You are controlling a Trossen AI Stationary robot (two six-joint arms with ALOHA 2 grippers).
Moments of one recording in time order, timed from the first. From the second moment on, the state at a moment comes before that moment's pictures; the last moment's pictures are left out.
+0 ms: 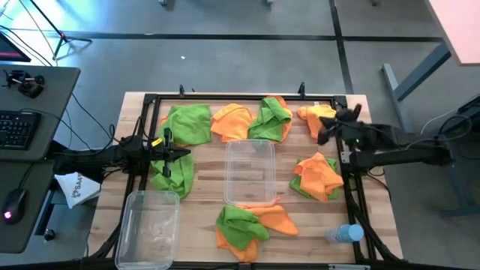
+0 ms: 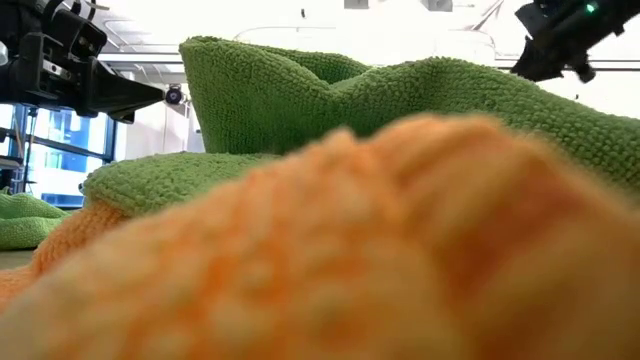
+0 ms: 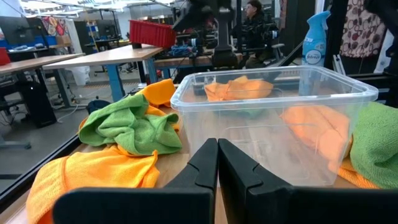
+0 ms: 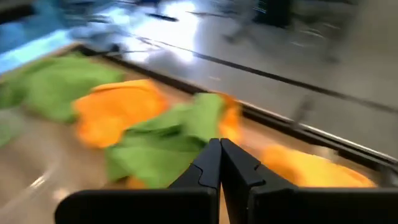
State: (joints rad) left arm 0.09 0.06 0.01 0.01 -0.01 0.11; right arm -0.07 0.59 0.74 -0.81 0.76 0.61
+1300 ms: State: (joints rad) left arm 0.09 0.06 0.01 0.01 -0.01 0.11; right arm -0.82 1.18 1.01 -1.10 0.23 0.31
